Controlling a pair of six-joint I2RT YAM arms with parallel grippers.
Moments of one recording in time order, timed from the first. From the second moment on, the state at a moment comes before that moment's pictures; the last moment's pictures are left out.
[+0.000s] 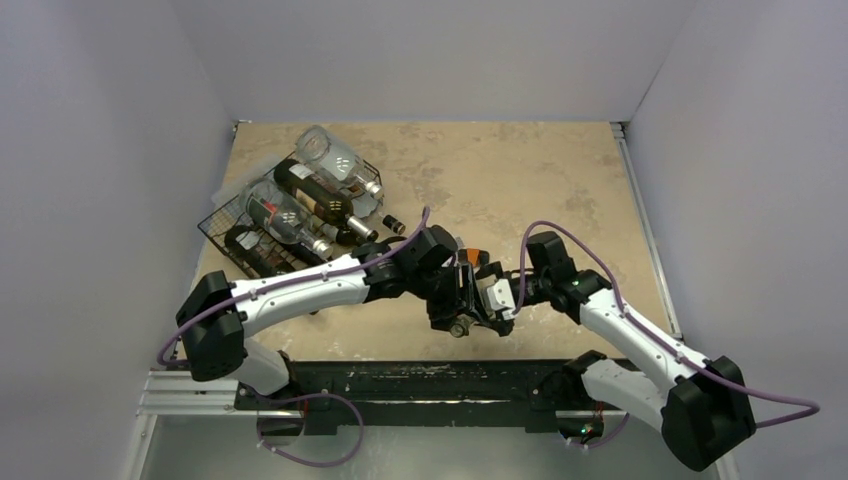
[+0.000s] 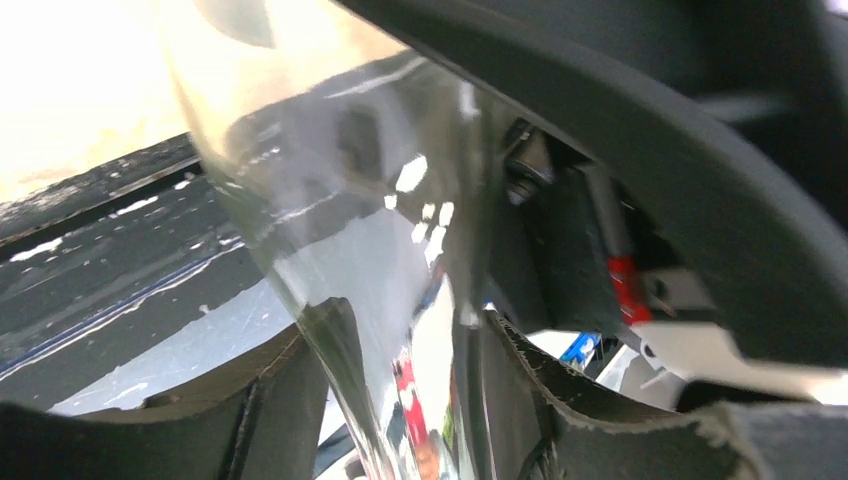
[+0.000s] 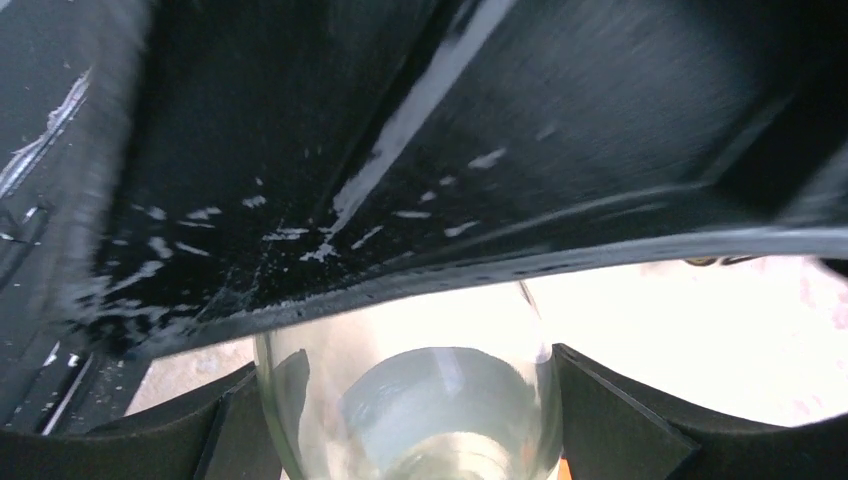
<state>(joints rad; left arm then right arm) -1.06 1.50 1.15 -0.50 0.40 -1.30 0.48 1.00 0.56 -0.42 -0.95 -1.26</state>
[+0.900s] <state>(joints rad) -1.06 1.22 1.06 -0.40 0.30 -0.95 0.44 1.03 0.57 -0.43 -1.06 -1.19</state>
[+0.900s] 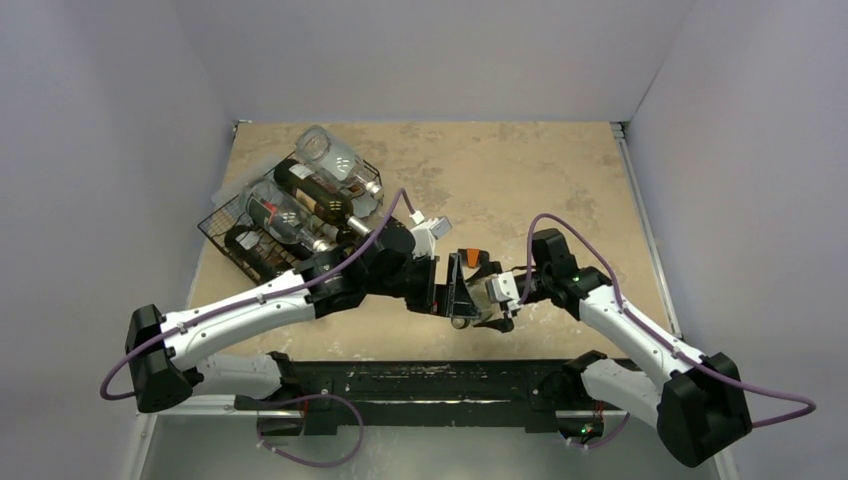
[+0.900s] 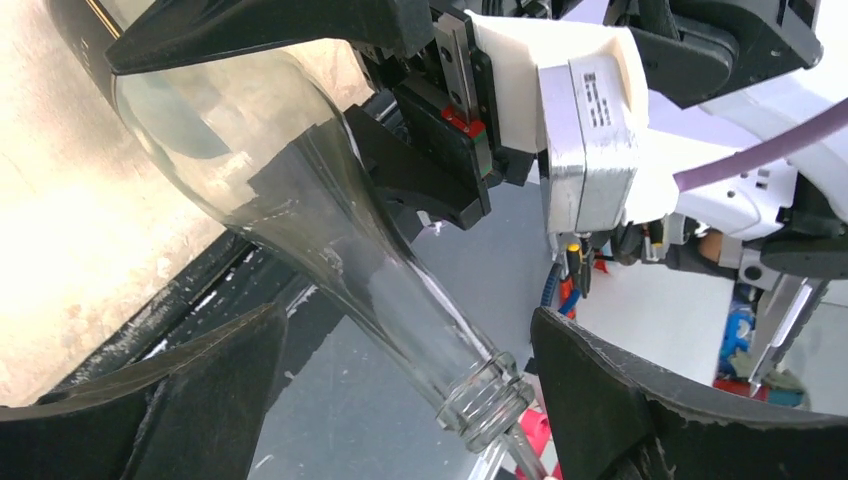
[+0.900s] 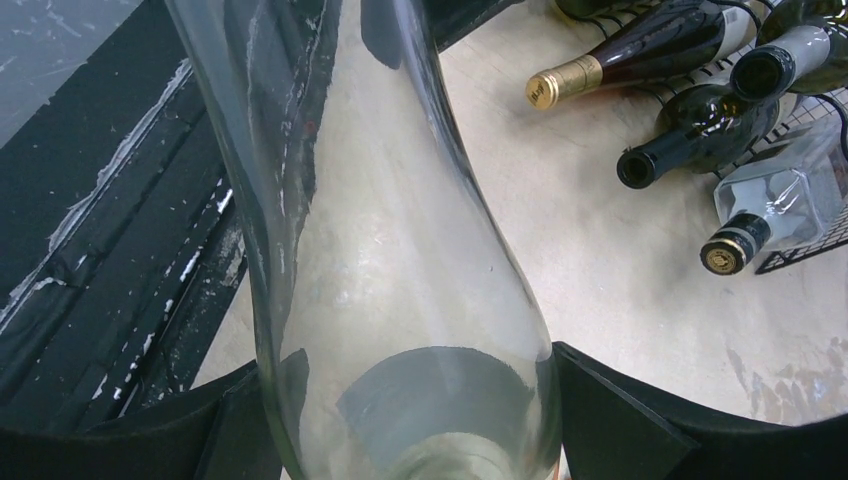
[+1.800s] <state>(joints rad) -1.22 0.71 0.71 -0.16 0.09 -0.25 0.40 1.06 0.59 -0.42 -1.11 -1.13</state>
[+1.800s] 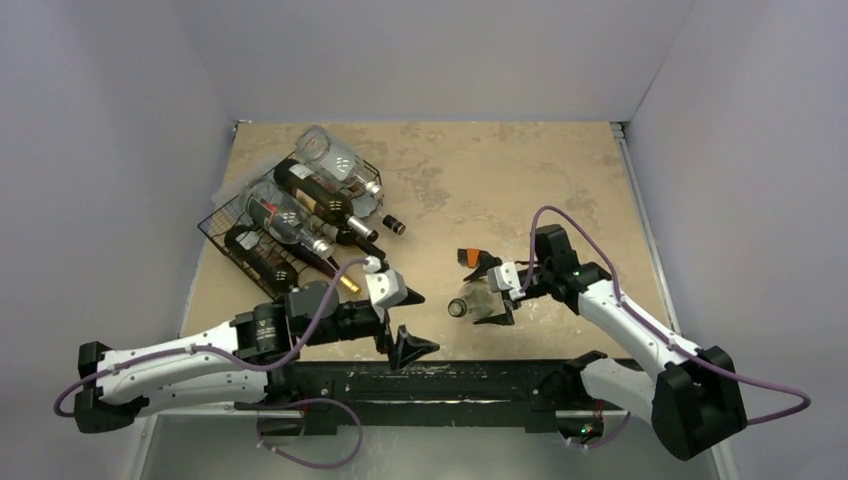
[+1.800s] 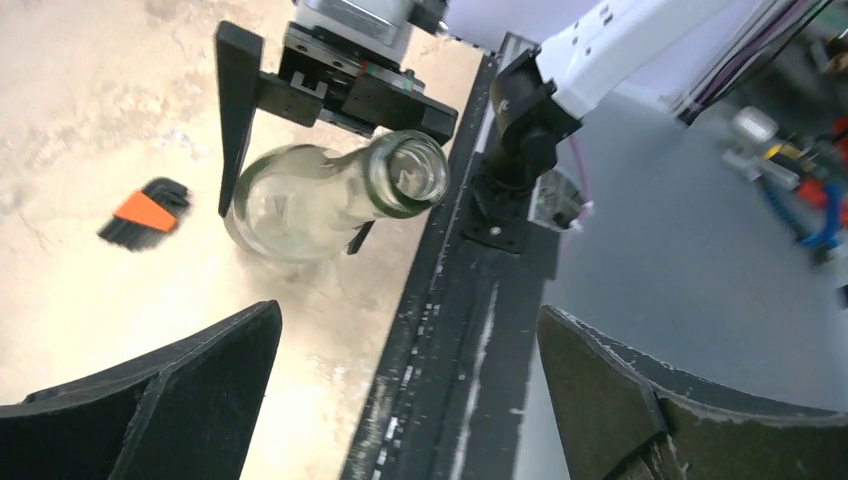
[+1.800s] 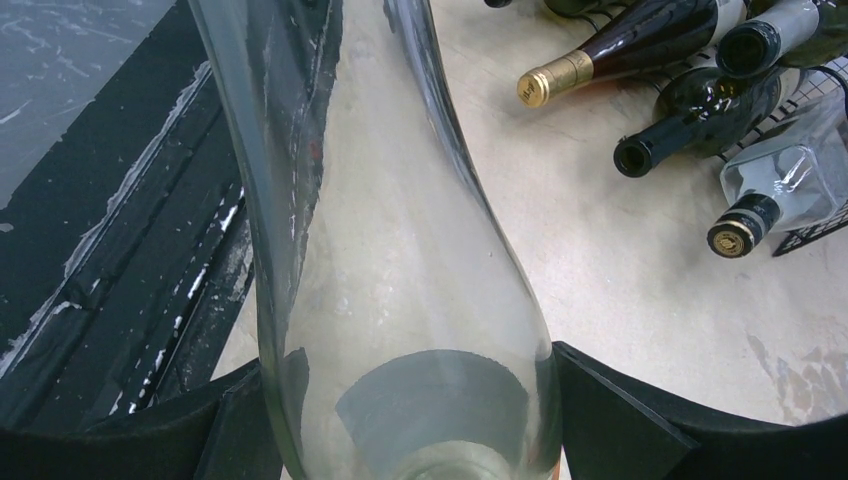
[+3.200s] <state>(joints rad) -1.42 1.17 0.60 0.62 -0.34 0.21 0.37 1.06 0.59 -0.43 -1.13 -1.09</state>
